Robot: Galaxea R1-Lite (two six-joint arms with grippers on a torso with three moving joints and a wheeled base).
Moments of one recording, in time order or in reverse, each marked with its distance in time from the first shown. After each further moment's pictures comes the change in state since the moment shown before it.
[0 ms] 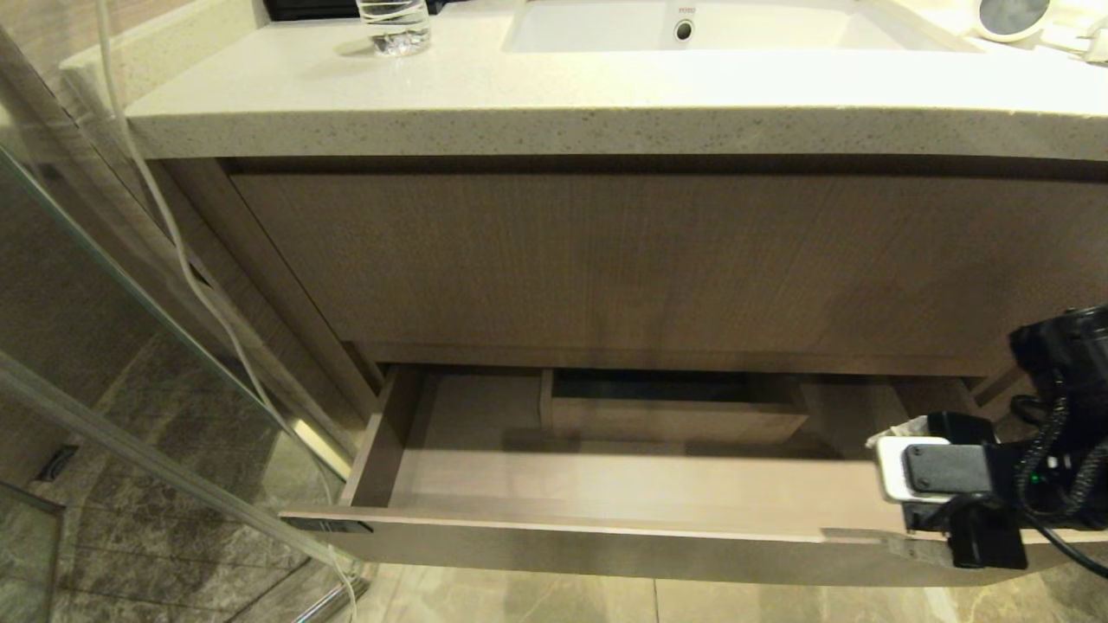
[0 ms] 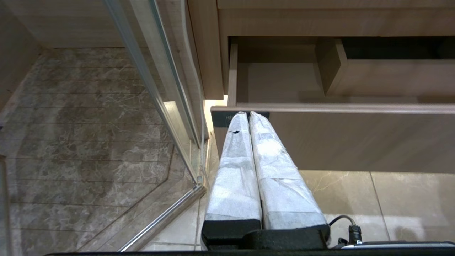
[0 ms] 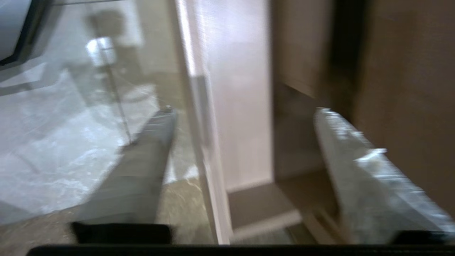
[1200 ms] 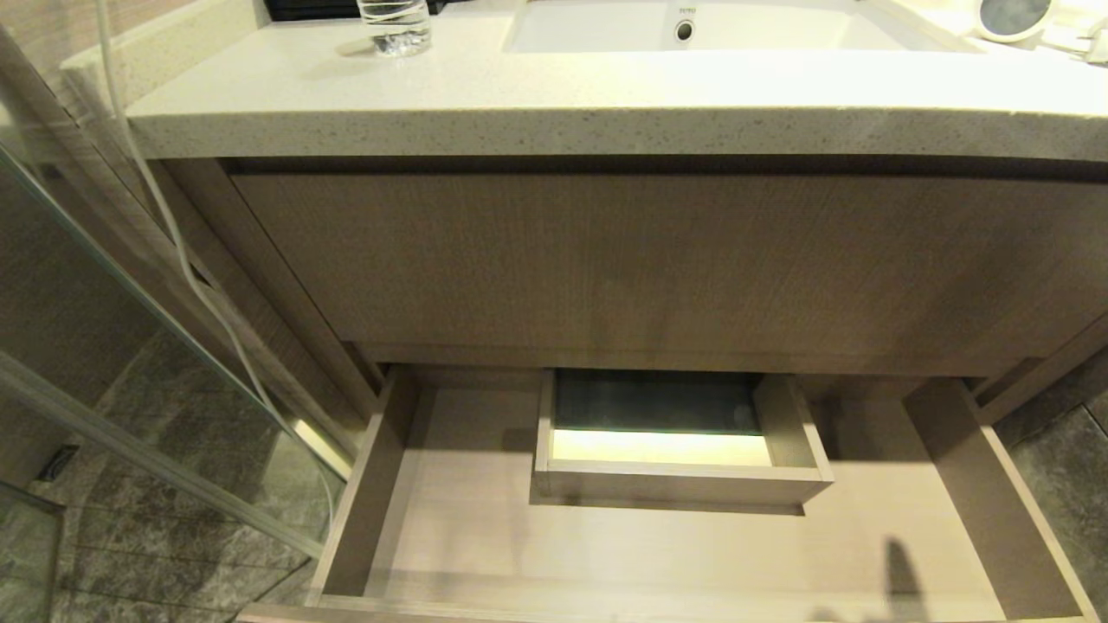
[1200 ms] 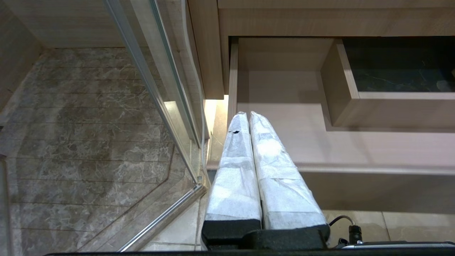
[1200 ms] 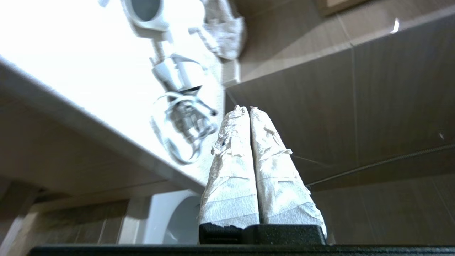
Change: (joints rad) left arm 0.000 0.000 0.000 0.000 0.000 0.000; right arm -0.424 -0.167 -1.041 0.108 -0.188 0.192
